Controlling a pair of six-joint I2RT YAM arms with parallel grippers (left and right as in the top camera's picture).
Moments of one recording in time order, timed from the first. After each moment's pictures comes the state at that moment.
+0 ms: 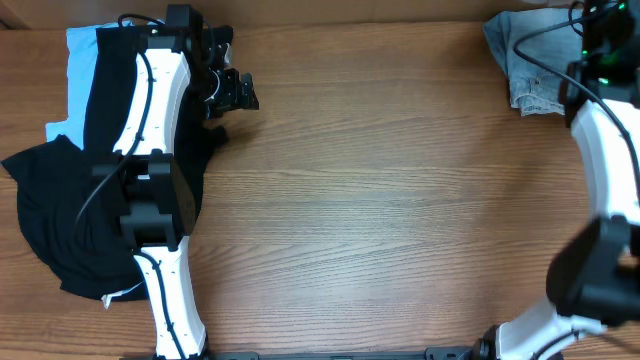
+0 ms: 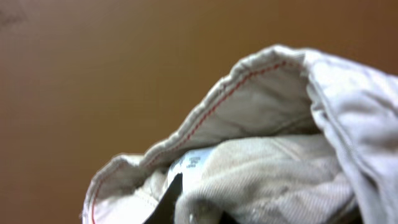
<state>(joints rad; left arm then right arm) 0.00 2.34 2.17 -1.24 0.34 -0.09 -0.23 1.88 1.58 0.58 -0.04 0.43</state>
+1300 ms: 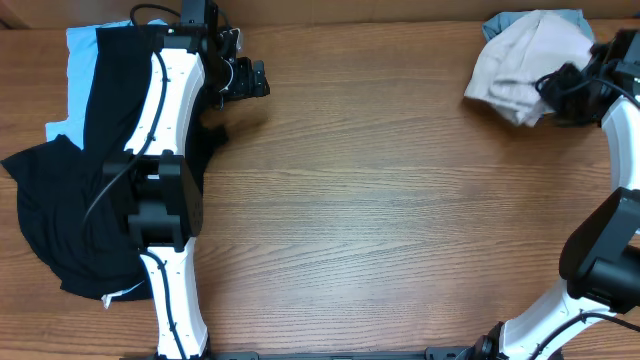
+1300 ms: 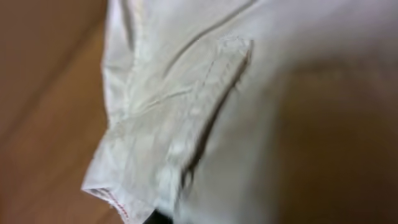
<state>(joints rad) -0.05 2.34 2.17 -1.09 0.30 -0.15 -0.38 1.96 1.65 -0.74 -0.28 0.36</state>
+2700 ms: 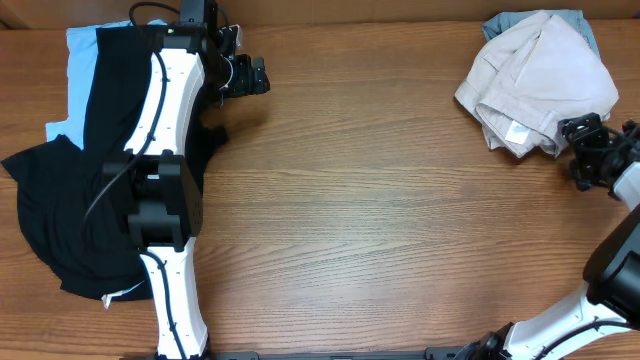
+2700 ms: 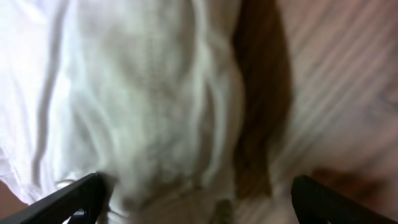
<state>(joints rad) -0.05 2.34 2.17 -1.05 0.30 -0.15 -0.62 1.95 1.19 -0.18 -0.42 0.62</state>
